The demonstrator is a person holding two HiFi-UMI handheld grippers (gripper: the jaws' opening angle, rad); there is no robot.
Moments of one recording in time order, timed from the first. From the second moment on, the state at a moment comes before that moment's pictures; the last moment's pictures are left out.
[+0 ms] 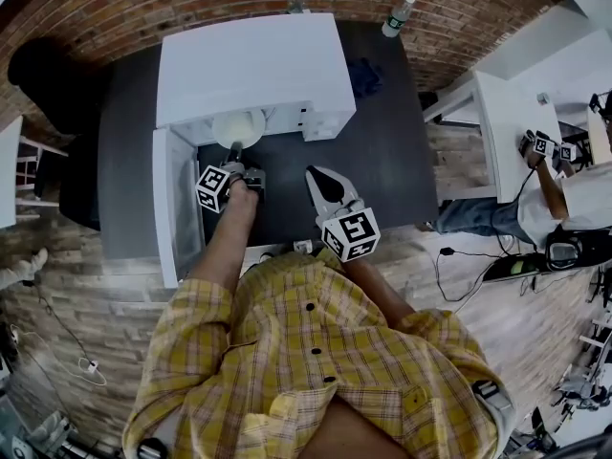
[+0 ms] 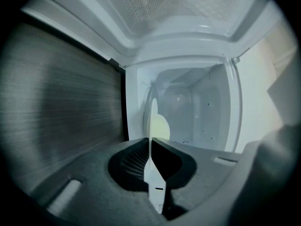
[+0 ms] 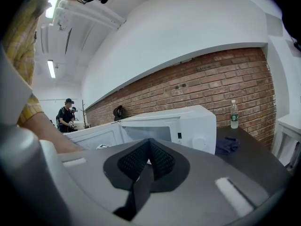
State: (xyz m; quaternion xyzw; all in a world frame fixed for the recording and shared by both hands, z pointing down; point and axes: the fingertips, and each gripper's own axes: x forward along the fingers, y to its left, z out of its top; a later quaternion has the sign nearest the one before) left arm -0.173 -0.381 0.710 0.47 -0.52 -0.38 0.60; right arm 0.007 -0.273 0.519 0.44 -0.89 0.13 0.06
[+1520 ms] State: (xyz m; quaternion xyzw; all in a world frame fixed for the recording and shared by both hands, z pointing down) left arm -0.172 -0.399 0.706 0.50 -0.51 -0.35 0.60; right arm 0.022 -0.272 0.517 0.45 -0.88 0.13 0.05
